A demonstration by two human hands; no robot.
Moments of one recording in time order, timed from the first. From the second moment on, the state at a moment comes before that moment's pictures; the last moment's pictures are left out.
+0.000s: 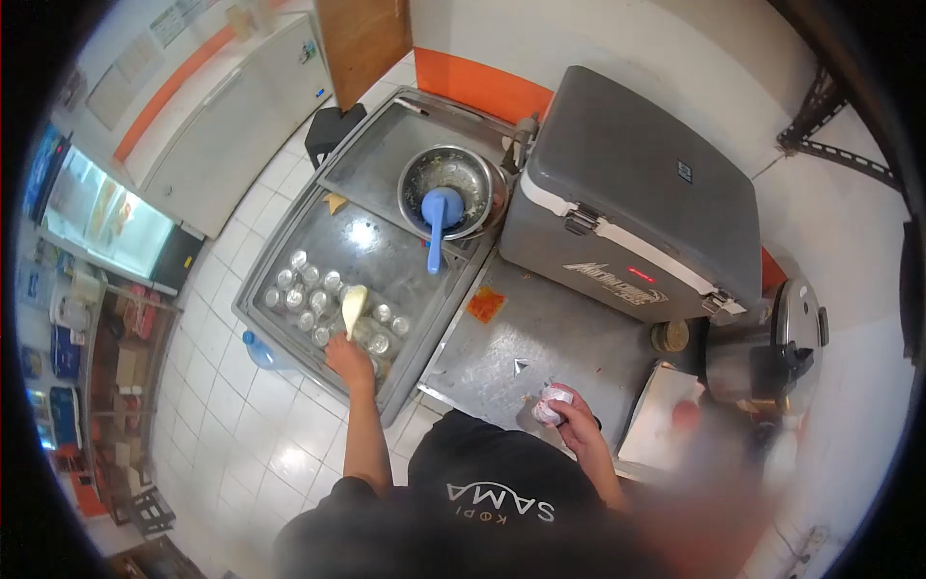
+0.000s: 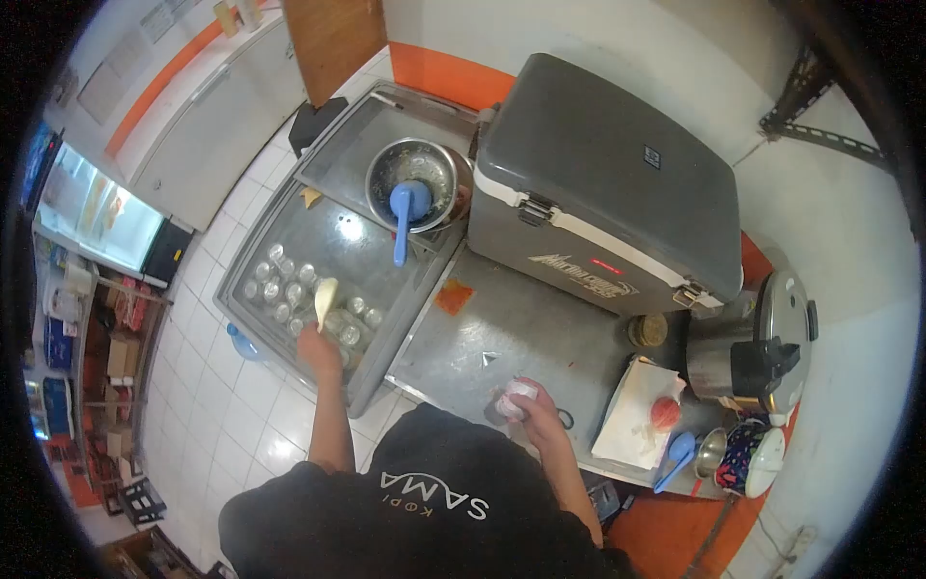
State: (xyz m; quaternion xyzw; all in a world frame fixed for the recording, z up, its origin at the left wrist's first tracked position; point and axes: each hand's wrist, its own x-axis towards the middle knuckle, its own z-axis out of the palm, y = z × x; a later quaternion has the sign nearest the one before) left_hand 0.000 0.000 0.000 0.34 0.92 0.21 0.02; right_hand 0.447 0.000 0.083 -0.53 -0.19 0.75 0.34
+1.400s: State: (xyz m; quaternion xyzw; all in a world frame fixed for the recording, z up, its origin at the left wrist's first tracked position) left_hand 0.478 -0.181 0.165 0.90 -0.12 0.28 0.31; right_hand 0.481 -0.457 0.094 -0.61 0.19 0.30 0.71
